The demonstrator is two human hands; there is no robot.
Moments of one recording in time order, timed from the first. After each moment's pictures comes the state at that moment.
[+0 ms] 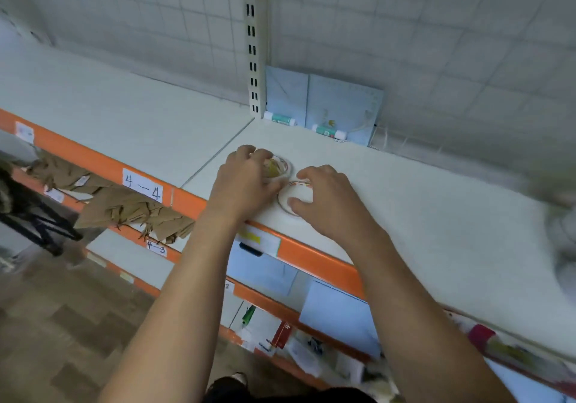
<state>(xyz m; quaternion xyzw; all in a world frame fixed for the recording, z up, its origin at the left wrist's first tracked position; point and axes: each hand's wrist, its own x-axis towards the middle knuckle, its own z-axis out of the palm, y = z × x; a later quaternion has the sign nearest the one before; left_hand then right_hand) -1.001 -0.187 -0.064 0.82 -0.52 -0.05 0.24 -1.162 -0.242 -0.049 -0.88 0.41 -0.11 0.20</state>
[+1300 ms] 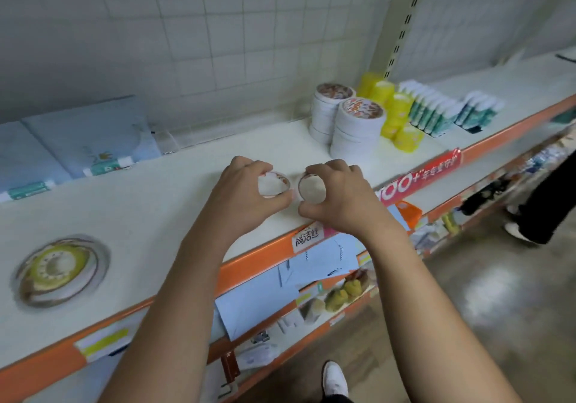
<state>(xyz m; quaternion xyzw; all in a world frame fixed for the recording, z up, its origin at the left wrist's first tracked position) -1.175 -0.246 -0.049 0.45 -0.81 -0.25 0.28 -1.345 -0.175 -0.028 -0.60 0.78 -0.14 0.08</state>
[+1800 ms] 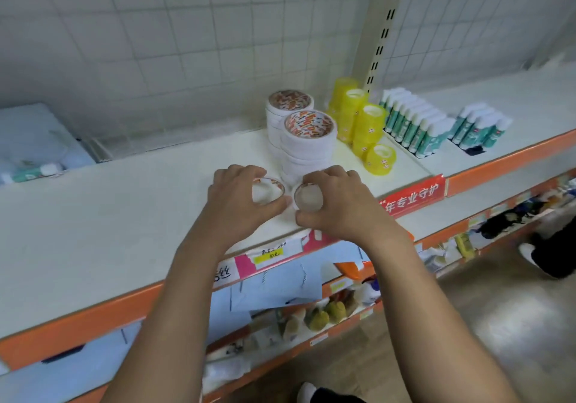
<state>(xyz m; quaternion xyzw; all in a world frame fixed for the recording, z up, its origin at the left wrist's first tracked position) -1.323 -0.257 -0.068 0.52 -0.78 -0.22 0.26 -1.501 -0.200 -0.034 -0.66 0.74 -0.11 0.13</state>
